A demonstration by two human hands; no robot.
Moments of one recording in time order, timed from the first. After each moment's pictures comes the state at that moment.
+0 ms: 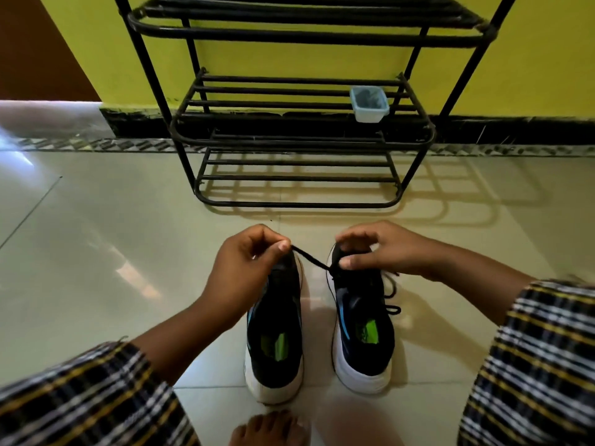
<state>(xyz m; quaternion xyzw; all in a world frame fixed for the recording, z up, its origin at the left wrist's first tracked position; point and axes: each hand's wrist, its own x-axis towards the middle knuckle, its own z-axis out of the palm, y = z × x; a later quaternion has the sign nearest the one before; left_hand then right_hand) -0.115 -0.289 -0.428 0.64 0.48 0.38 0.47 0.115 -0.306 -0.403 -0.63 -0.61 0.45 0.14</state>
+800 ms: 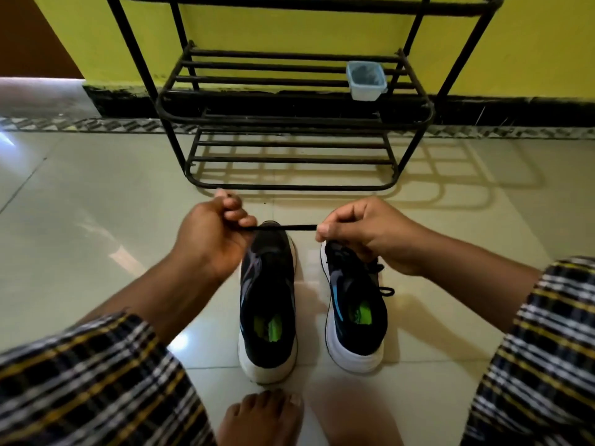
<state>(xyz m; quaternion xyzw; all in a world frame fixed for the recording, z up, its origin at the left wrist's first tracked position) -0.111 -0.265 -0.405 0.09 0.38 0.52 0.76 0.083 -0.322 -0.388 -0.60 -0.54 0.51 0.29</state>
